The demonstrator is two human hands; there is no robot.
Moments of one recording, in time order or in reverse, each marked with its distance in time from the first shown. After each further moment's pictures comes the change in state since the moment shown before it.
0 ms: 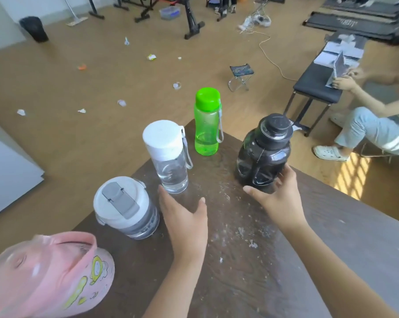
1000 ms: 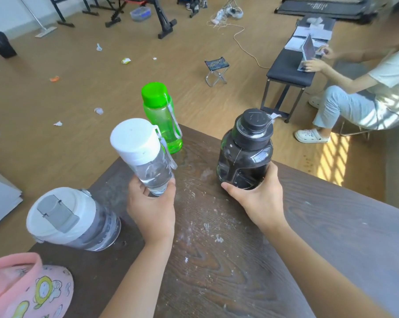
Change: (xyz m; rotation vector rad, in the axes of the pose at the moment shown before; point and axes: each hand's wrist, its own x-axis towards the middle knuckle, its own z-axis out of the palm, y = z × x) left_hand 0.016 0.007 0.040 -0.237 0.151 0.136; right_hand -0.010 0.023 -0.030 0.101 0.141 -0.012
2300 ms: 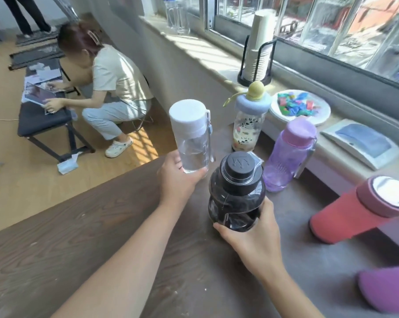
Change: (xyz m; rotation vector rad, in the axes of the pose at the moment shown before) left_hand -0.522 0.115 0.199 0.035 -1.428 0.449; right_hand -0.312 0.141 -0.395 -0.073 0.993 0.335
